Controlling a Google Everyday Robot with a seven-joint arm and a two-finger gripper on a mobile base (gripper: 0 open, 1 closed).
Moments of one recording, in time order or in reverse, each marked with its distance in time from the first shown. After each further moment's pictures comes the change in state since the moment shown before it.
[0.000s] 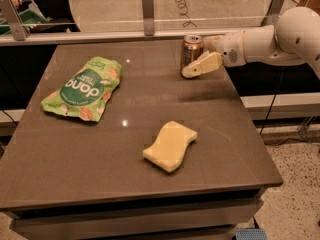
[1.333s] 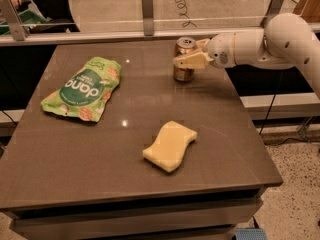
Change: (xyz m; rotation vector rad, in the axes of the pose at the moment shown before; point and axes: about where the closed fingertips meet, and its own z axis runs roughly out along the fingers) arm -0.010 0.010 0.025 -0.039 -0.068 -0.016
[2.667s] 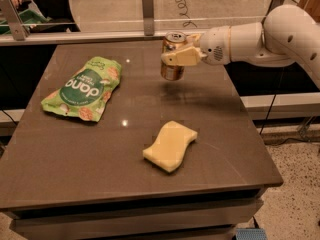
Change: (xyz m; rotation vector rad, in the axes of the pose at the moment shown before) arm -0.042 0.055 0.002 -0.070 -0.048 0.009
